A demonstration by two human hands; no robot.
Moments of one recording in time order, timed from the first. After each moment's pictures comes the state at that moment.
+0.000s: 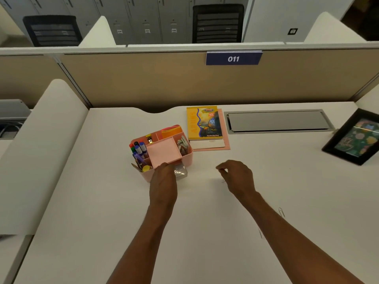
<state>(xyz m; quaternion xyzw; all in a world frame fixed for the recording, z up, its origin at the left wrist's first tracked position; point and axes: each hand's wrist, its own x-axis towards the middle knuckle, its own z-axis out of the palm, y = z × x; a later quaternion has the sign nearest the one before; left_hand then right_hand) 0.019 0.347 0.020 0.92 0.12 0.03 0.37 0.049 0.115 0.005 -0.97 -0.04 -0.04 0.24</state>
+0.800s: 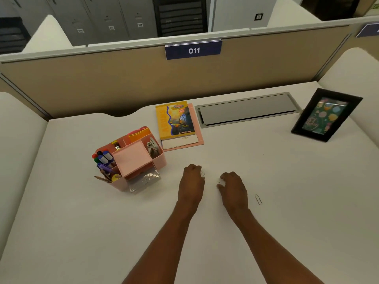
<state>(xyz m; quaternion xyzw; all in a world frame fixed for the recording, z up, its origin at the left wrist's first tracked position) 0.035 0.207 -0.028 0.94 -0.05 -0.09 0.32 -0.008 0.064 -0.047 -0.95 0.14 0.02 0.27</state>
